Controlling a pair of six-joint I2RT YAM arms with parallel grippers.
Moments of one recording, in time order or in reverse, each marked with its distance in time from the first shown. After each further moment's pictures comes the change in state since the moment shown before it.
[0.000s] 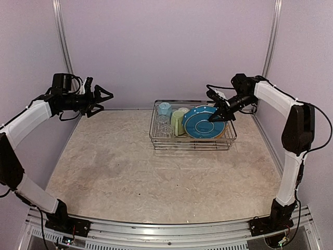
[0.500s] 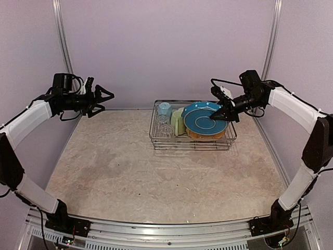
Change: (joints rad) left arm -0.009 0.000 0.000 0.001 0.011 -0.013; right arm 0.047 -0.307 -0.312 0.286 0.036 0.199
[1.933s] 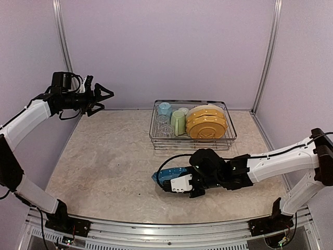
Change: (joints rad) left arm -0.006 -0.014 0.012 -0.008 -0.018 -0.004; right arm 0.892 -0.177 -0.768 0.752 0.921 0.190
